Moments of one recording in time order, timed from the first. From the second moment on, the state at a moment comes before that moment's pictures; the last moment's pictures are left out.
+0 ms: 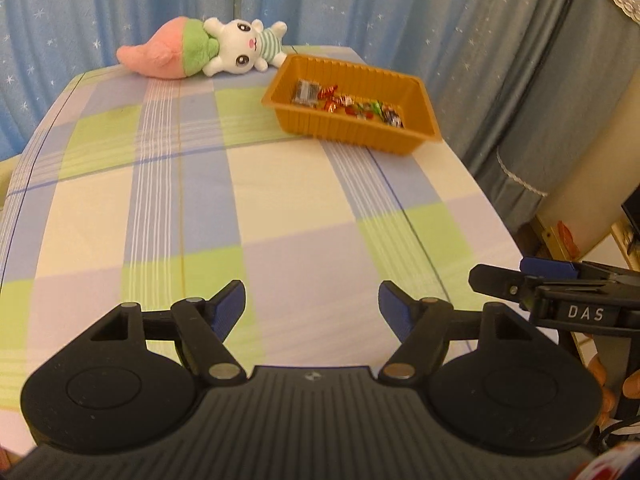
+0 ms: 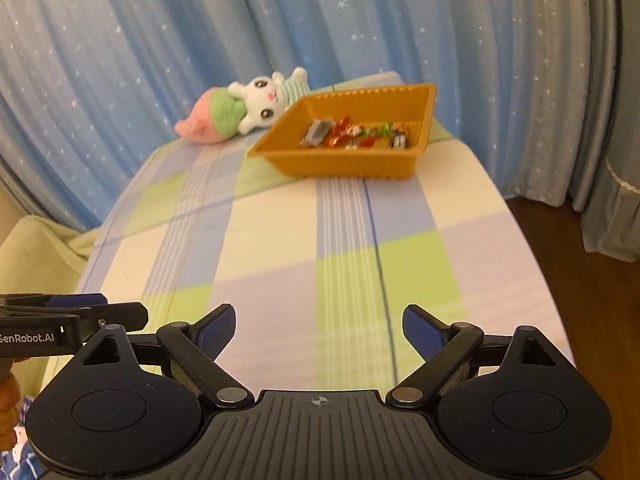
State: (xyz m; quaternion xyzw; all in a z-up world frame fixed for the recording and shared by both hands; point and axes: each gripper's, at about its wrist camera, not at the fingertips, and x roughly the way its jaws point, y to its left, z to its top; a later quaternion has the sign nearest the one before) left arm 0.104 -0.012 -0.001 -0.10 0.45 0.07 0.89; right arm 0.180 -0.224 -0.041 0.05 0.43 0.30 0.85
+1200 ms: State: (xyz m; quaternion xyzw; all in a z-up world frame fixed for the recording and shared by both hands) left arm 0.009 -0.014 -0.014 -0.09 0.46 0.04 0.88; right arm 0.078 -0.207 -0.051 0.02 0.46 0.28 0.84
